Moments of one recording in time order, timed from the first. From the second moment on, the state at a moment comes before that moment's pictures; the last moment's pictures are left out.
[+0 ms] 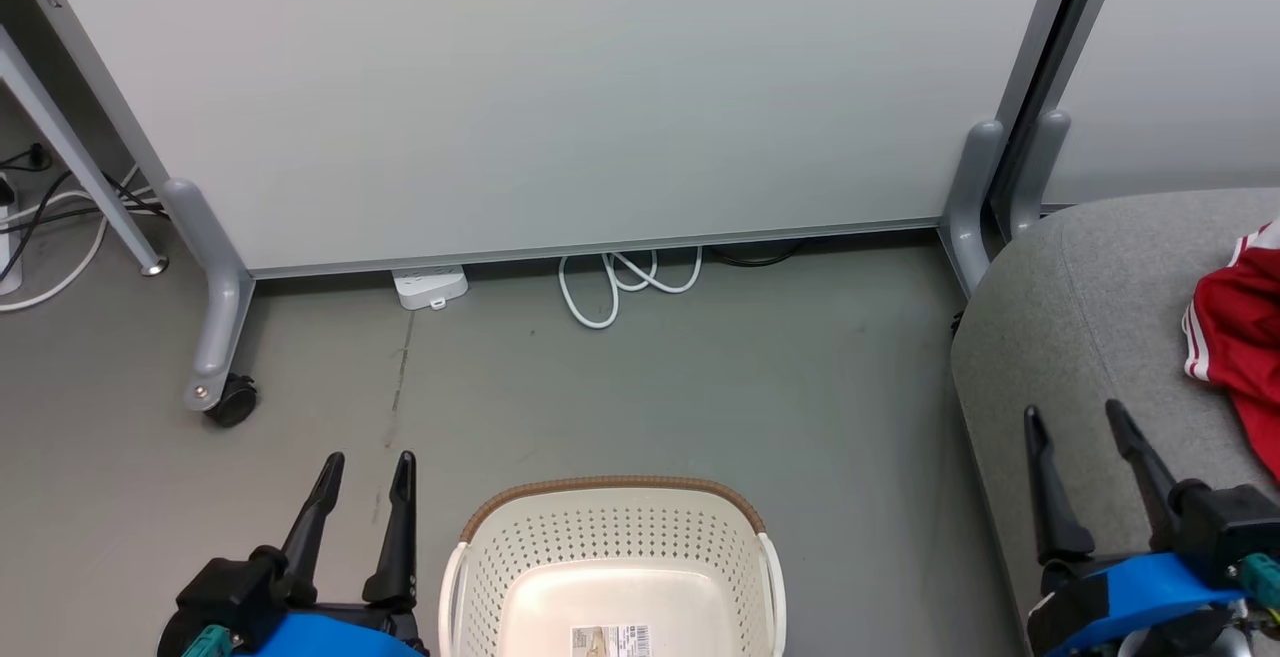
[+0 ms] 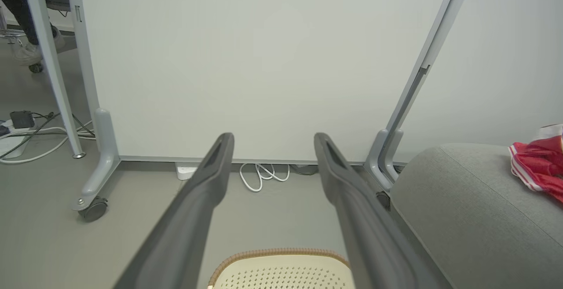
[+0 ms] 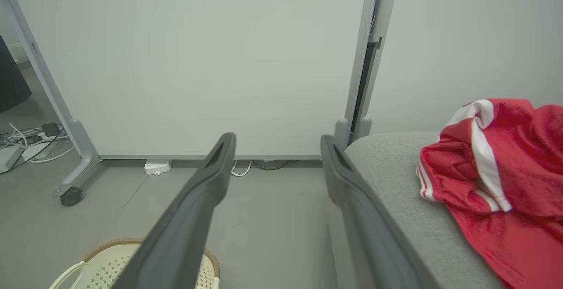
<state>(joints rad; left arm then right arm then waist) -0.08 0.07 -0.11 0.27 -0.30 -0.13 -0.26 0.03 -0.09 -0.10 -0.05 0.04 0.13 0.01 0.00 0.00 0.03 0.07</state>
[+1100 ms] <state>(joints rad) -0.03 0.05 -0.10 0.37 -0.27 -0.13 -0.26 0.07 -0.05 -0.06 0.10 0.03 0.13 -0.02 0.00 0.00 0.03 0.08</state>
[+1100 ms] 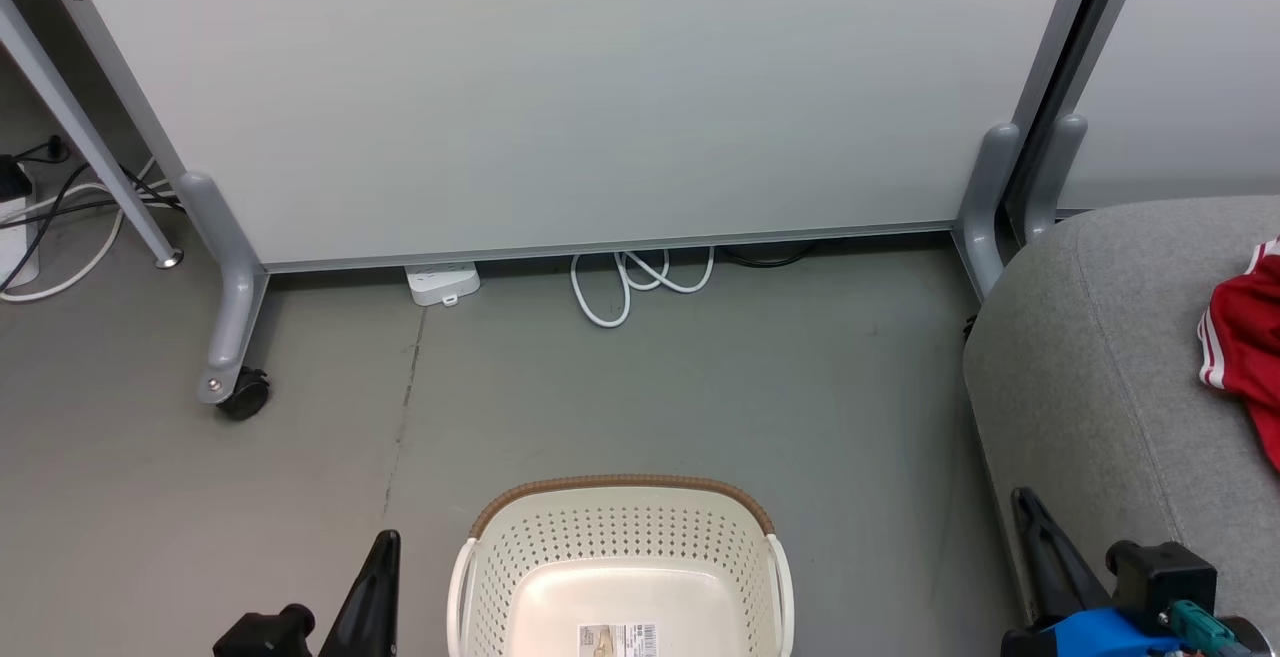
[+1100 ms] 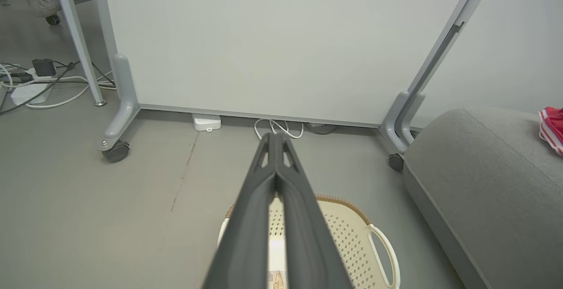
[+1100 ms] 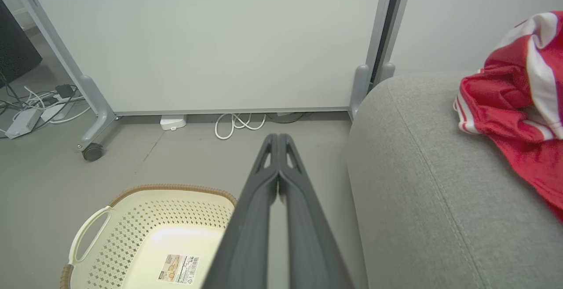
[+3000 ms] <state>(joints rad) -0.06 0.05 0.02 0.31 -1.04 -0.13 -0.05 -0.01 -0.05 -0.09 0.19 0.93 0.13 0.05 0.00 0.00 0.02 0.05</state>
